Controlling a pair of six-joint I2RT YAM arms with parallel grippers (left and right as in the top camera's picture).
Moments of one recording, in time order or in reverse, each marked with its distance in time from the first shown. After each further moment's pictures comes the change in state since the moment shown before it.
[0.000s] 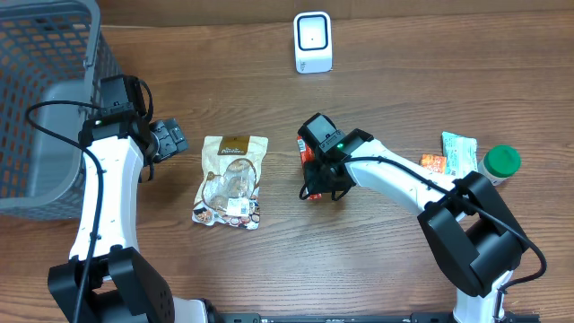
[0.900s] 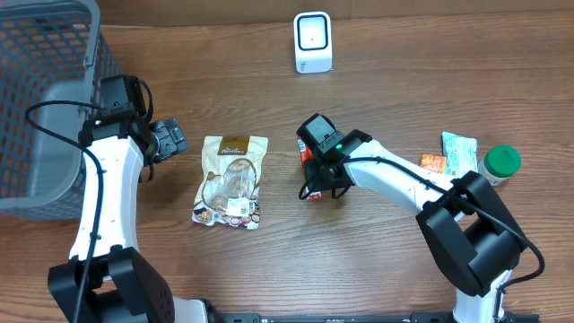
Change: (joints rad) left arm 0.000 0.000 0.000 0.000 0.000 0.000; right arm 0.008 0.006 0.000 0.025 0.050 -0.001
